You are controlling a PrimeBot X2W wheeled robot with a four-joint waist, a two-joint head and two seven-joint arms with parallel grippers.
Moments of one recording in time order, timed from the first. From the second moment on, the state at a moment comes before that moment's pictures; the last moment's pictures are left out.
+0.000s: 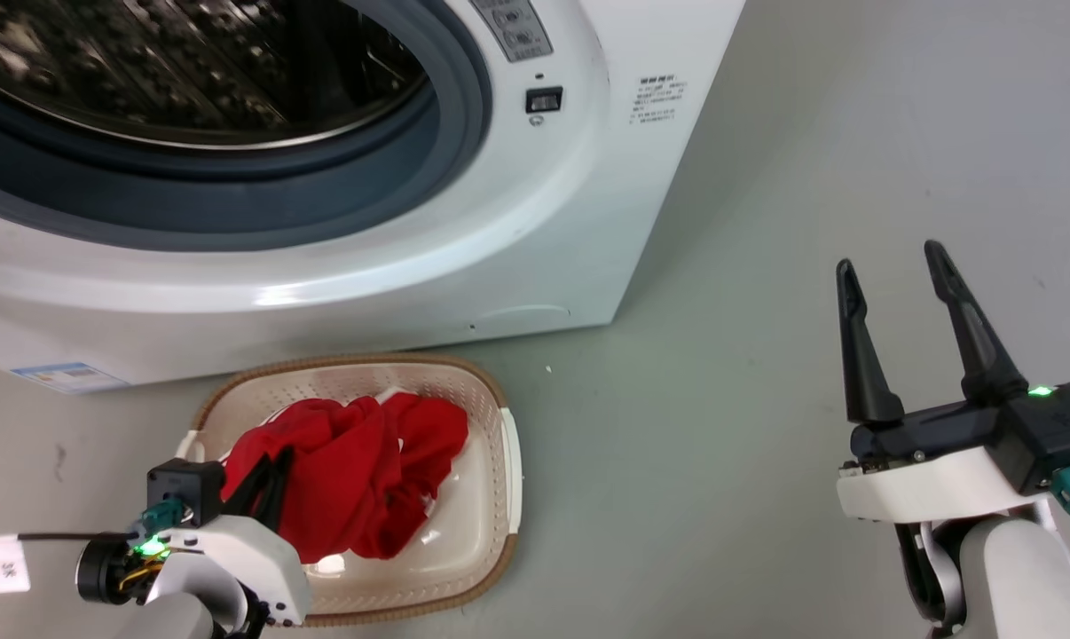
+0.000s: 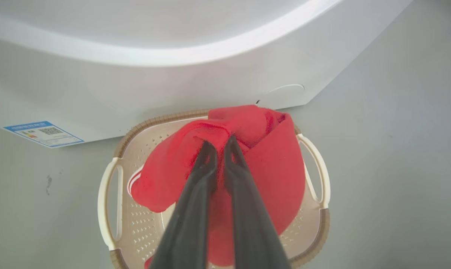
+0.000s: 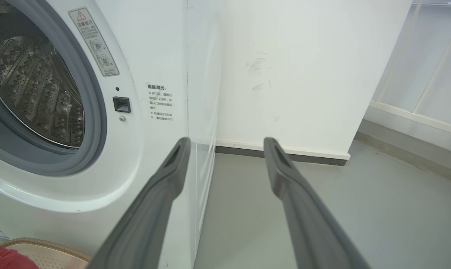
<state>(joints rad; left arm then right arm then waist) -0.24 0.50 -0.51 0.44 -0.67 0.06 -0.21 -0.18 -0.05 0.03 -0.04 -0.01 0.13 -0.26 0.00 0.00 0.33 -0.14</state>
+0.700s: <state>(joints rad) -0.61 0.40 -0.52 1.07 -0.67 -0.08 -0.25 -0.25 -0.05 0.01 -0.10 -0.01 0.13 -0.26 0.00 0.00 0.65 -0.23</state>
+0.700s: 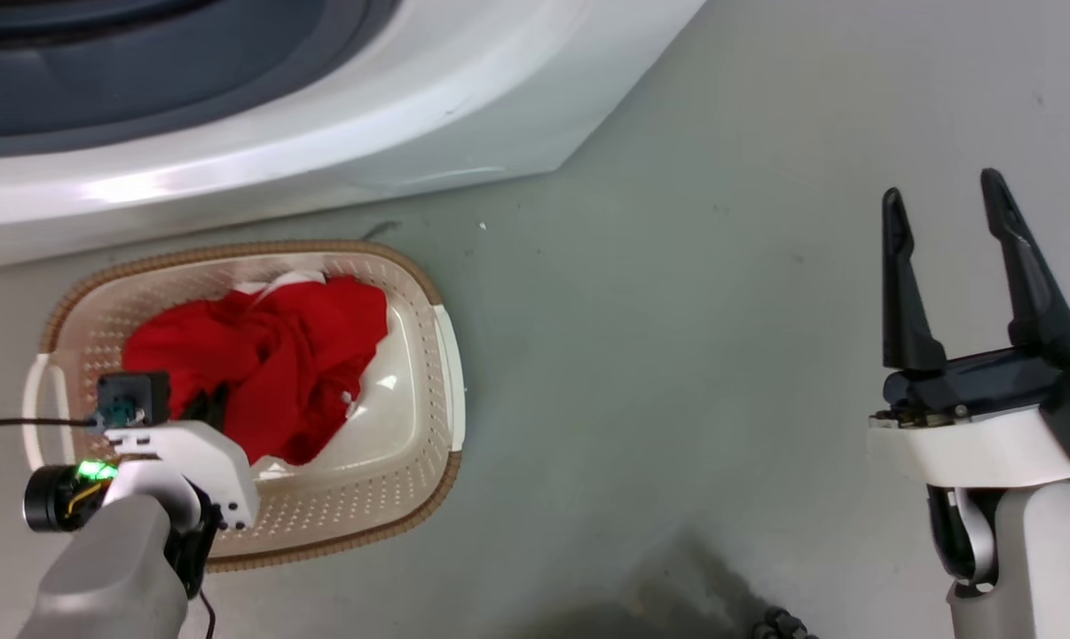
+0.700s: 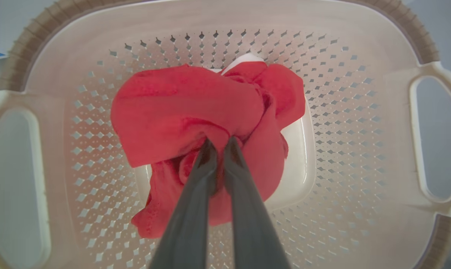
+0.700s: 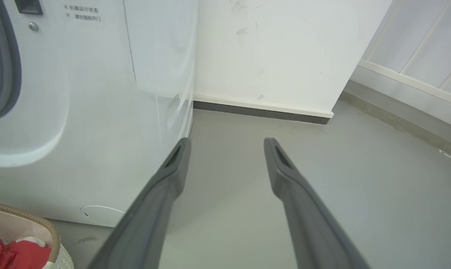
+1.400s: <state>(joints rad) -0.68 0.35 -0.46 1.09 -0.60 -0.09 -0.26 -0.27 -0.05 -0.01 -0.09 -0.03 0.13 -0.26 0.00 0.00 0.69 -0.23</state>
